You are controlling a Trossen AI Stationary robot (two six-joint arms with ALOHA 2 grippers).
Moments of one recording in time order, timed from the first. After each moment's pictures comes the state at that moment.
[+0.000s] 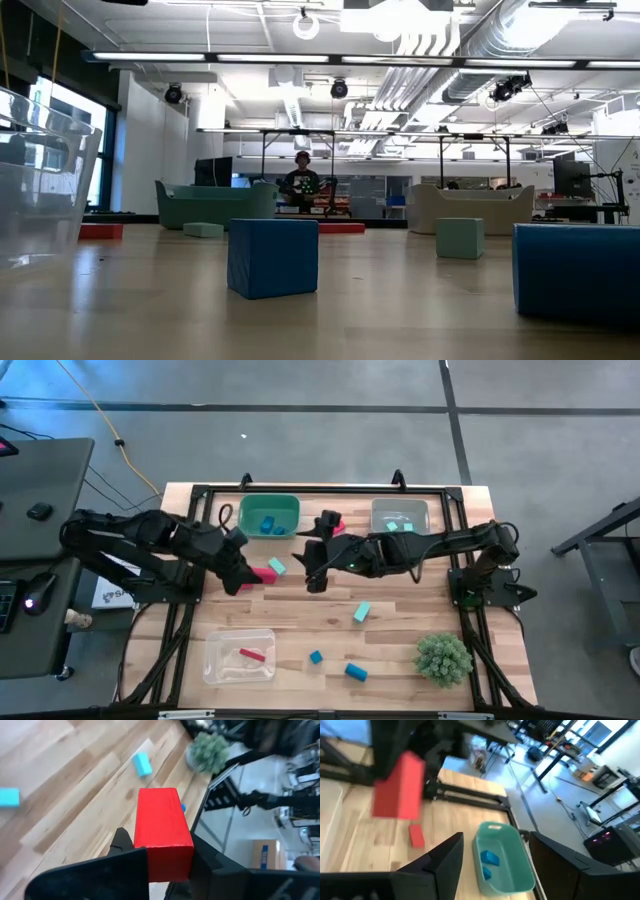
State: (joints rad) left arm -0.08 1.01 1.19 -0.87 0.02 -0.99; right arm 0.18 1.78 1.81 -0.46 0.55 -0.26
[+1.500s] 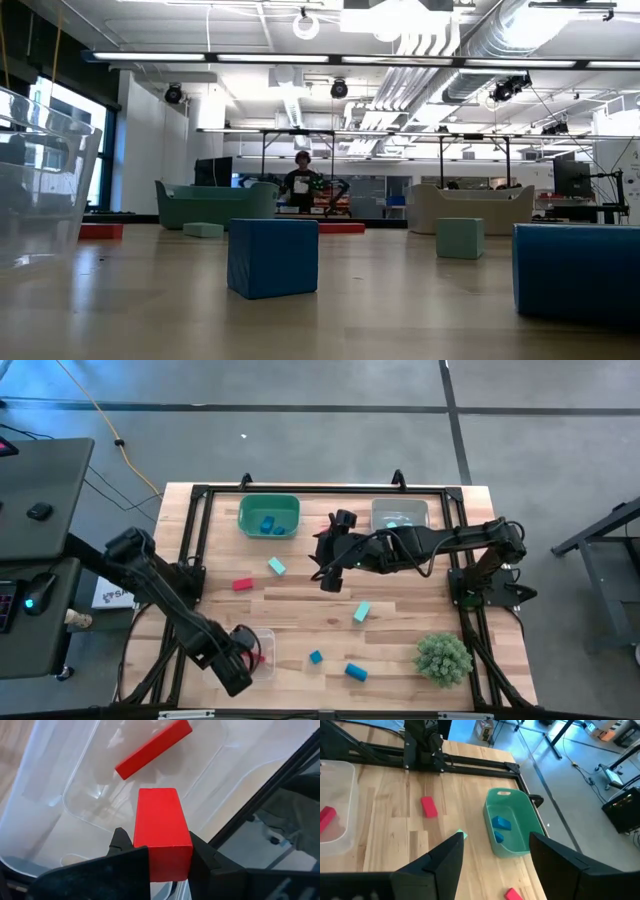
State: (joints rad) left arm -0.70 1.62 1.19 -0.98 0.10 -1.47; right arm 0.17 1.73 1.81 -0.70 0.52 -0.06
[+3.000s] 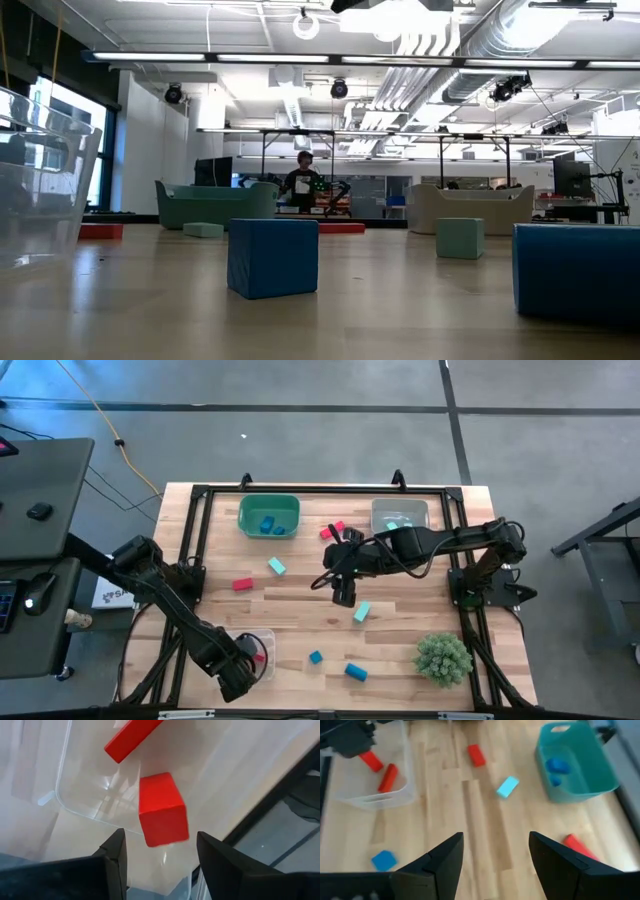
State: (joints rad) left arm -0.71 1.71 1.19 -0.98 0.20 -1.33; right arm 0.18 1.73 1.81 -0.95 0.25 0.22
